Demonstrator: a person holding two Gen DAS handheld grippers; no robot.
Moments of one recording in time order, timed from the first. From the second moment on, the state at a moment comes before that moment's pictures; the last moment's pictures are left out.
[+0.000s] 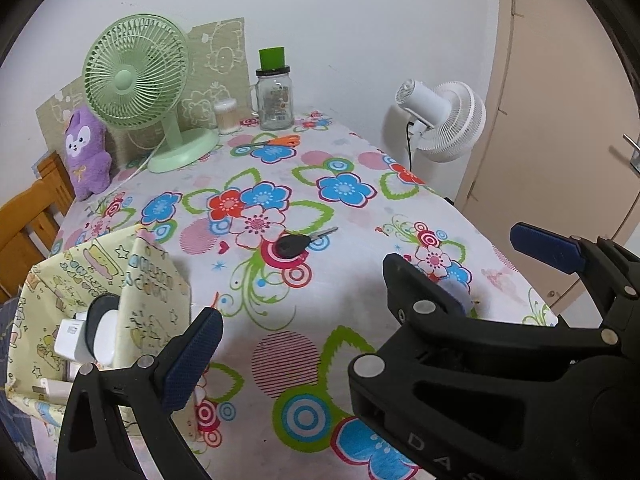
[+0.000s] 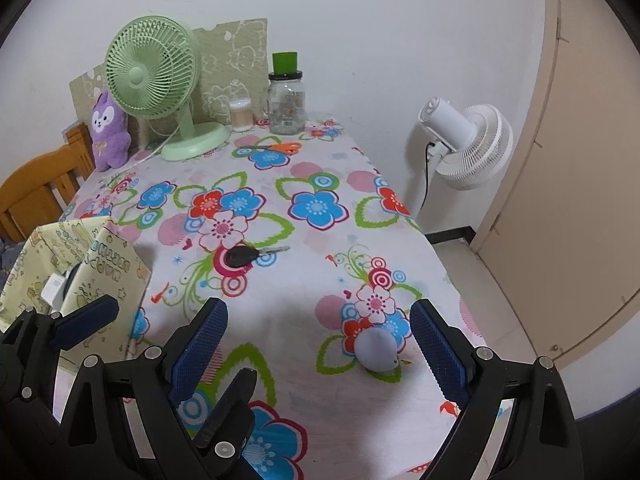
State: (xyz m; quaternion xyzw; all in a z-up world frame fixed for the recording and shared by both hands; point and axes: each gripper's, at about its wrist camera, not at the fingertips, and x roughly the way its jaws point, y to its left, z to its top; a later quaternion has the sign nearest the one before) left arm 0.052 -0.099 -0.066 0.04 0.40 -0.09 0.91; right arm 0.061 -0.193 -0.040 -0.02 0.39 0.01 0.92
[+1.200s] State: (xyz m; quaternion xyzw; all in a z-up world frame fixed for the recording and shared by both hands) left arm 0.073 -0.130 -0.137 0.08 0.46 -0.10 0.88; right arm 0.082 -0.241 -0.126 0.01 0.46 -0.02 0.89
